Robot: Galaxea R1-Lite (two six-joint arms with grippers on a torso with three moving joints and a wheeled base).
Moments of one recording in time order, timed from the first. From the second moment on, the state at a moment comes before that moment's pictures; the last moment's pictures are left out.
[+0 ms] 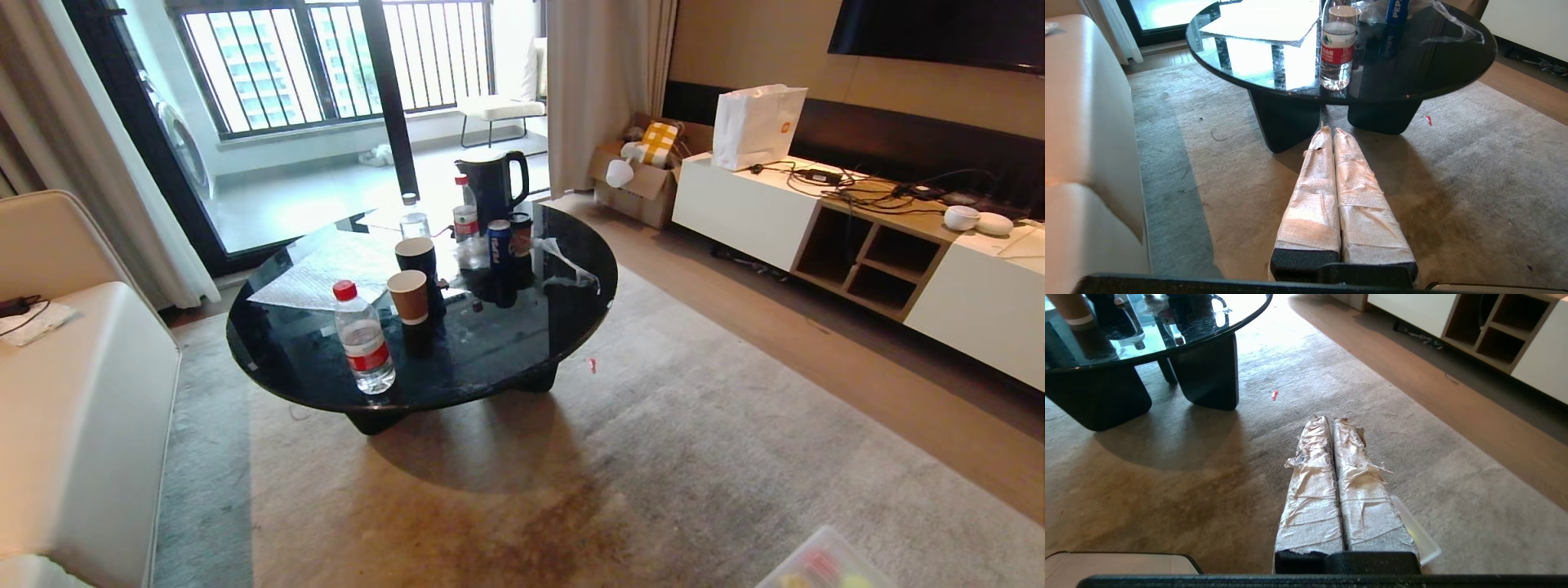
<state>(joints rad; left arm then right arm) 0.00 0.00 0.00 0.01 0.01 -0.01 0.00 0.01 0.00 0.01 0.01 -0.06</state>
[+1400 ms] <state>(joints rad) 0.00 0.00 0.00 0.01 0.01 -0.01 0.00 0.01 0.00 0.01 0.01 -0.06</state>
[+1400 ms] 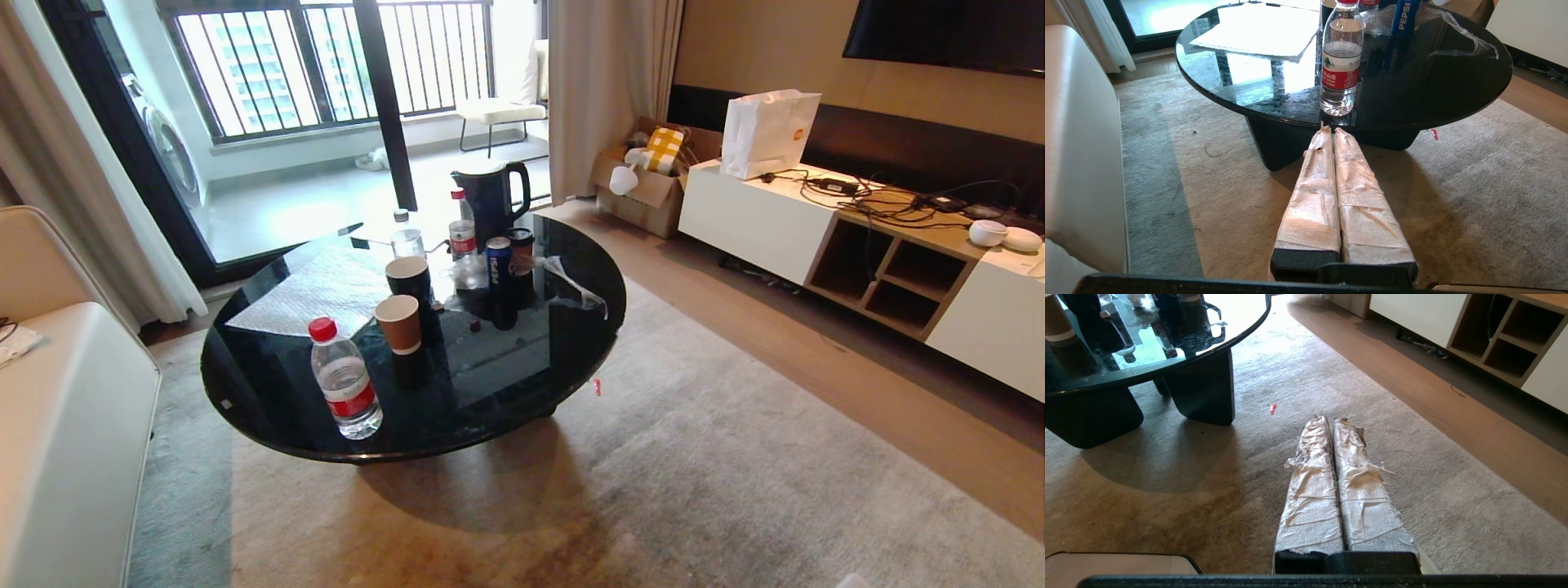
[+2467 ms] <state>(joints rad) 0.00 0.00 0.00 0.01 0.01 -0.01 0.00 0.01 0.00 0.02 0.00 -0.04</state>
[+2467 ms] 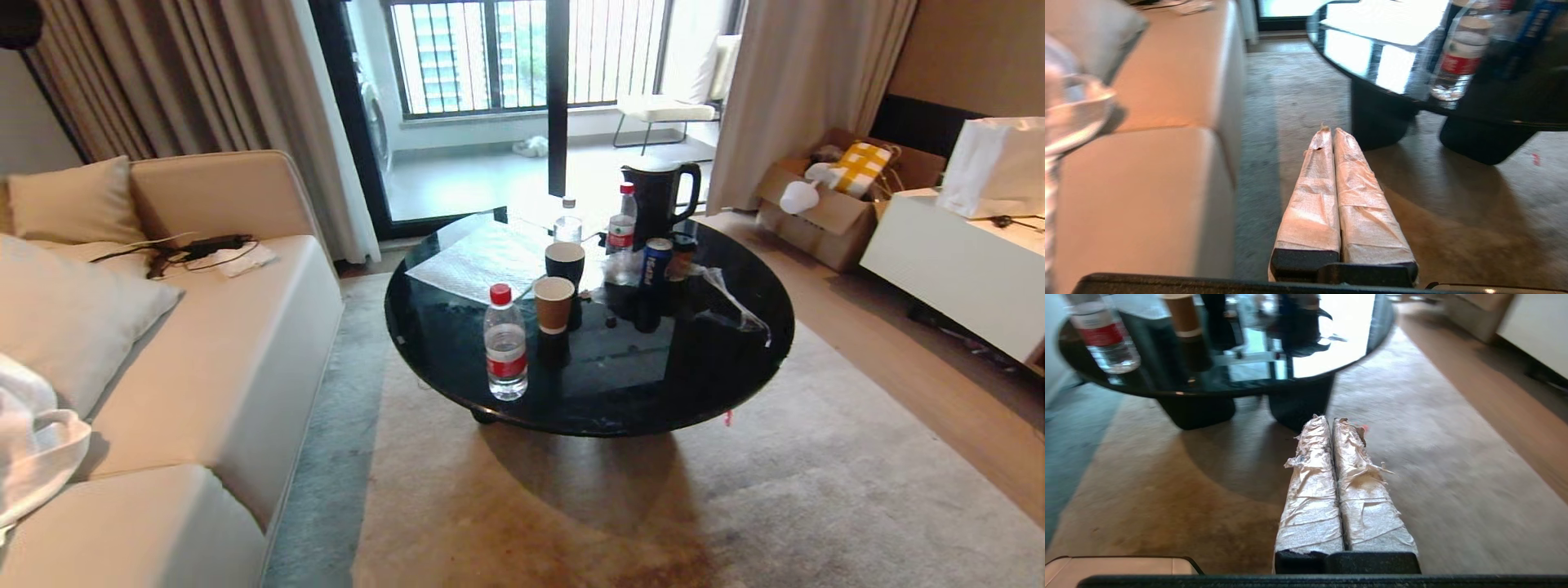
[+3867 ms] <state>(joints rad) 0.00 0.00 0.00 0.01 0.01 -0.01 0.00 0.01 0.00 0.01 0.01 -0.05</state>
